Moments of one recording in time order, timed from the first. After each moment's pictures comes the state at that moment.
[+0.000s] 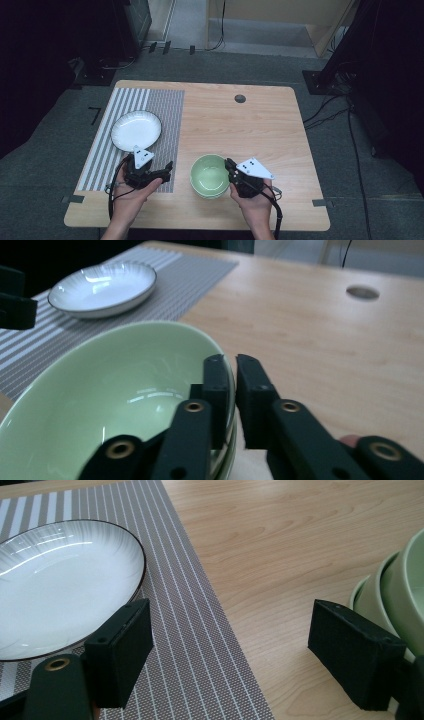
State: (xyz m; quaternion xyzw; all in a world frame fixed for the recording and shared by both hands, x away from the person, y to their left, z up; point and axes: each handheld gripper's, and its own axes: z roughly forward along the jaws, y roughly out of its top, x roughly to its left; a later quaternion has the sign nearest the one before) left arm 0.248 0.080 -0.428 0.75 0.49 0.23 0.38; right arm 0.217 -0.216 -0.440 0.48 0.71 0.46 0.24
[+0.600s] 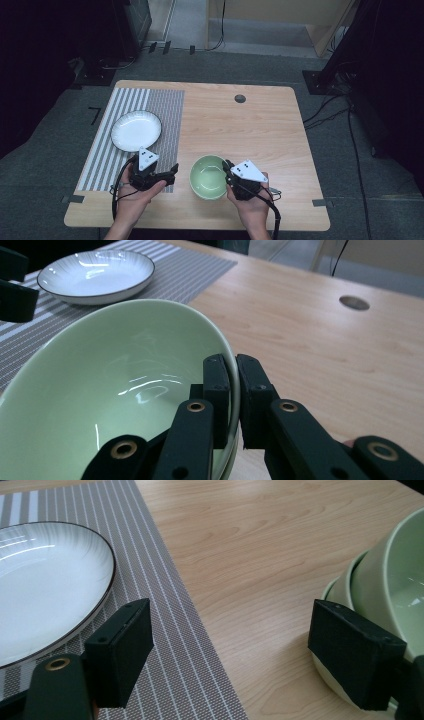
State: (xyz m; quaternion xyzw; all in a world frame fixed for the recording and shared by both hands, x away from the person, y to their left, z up) left arm 0.245 0.070 -0.429 0.76 0.47 0.21 0.40; right arm 0.211 -0.205 -0.440 0.46 0.72 0.43 0.28
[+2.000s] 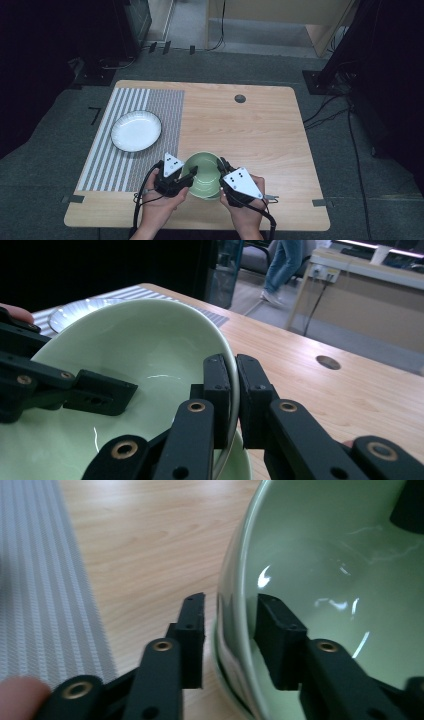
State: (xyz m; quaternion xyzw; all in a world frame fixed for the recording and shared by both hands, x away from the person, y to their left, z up) left arm 0.234 0.014 -0.435 0.76 0.45 0.14 0.44; right arm 0.188 -0.183 -0.421 0.41 0.69 0.47 0.37
